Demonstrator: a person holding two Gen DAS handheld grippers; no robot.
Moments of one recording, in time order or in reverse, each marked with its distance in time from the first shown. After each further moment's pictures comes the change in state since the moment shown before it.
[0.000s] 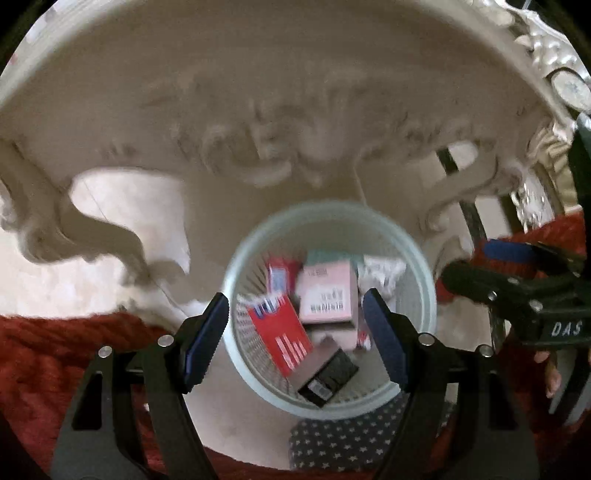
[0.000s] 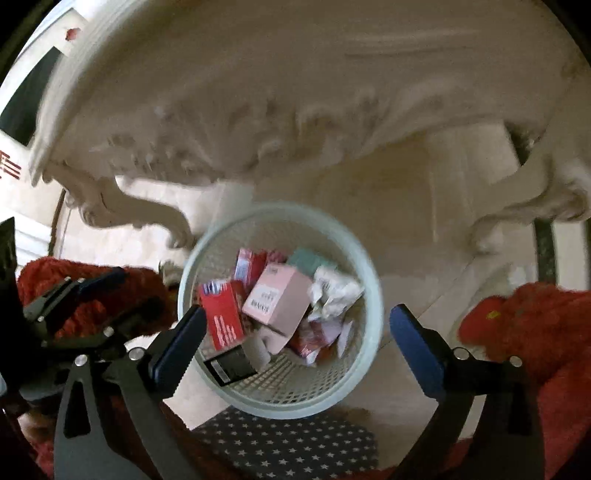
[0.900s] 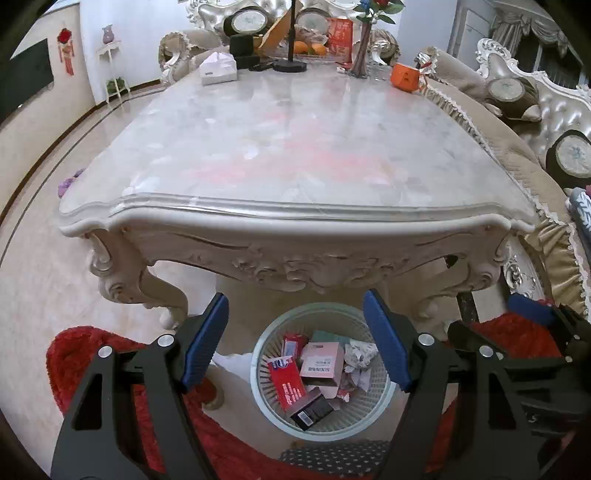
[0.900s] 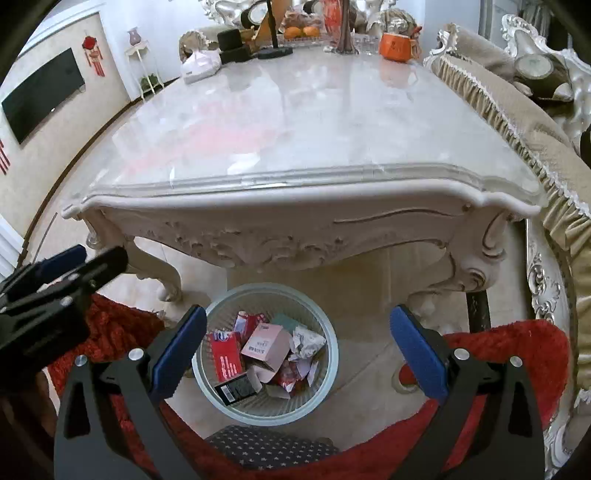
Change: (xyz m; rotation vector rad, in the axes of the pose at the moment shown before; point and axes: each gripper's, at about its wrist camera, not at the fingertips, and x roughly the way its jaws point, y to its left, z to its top) left arm -0.139 -0.011 0.032 -0.112 -0.263 0.093; right arm -0.122 0.044 0.004 -0.067 -0.252 -0.160
